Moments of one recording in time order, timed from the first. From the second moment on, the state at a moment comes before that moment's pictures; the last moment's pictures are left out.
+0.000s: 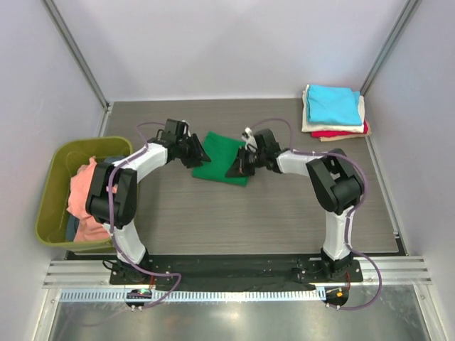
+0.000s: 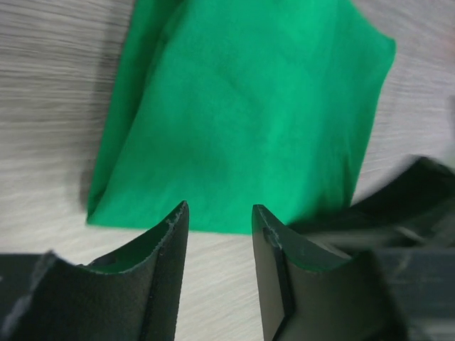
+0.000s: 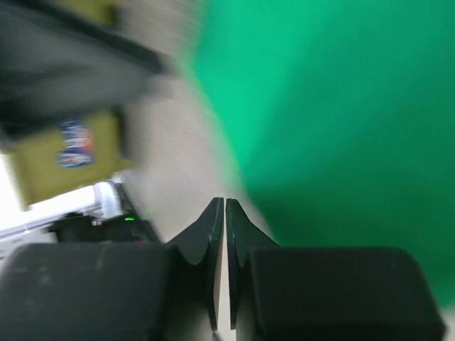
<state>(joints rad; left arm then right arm) -0.30 1.77 1.21 -0.33 0.28 -0.71 0.49 1.95 1.22 0.03 -0.66 0.69</state>
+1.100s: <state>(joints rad) -0.35 1.50 1.11 -0.28 0.26 -0.72 0.43 1.86 1.34 0.00 -0.69 0.67</state>
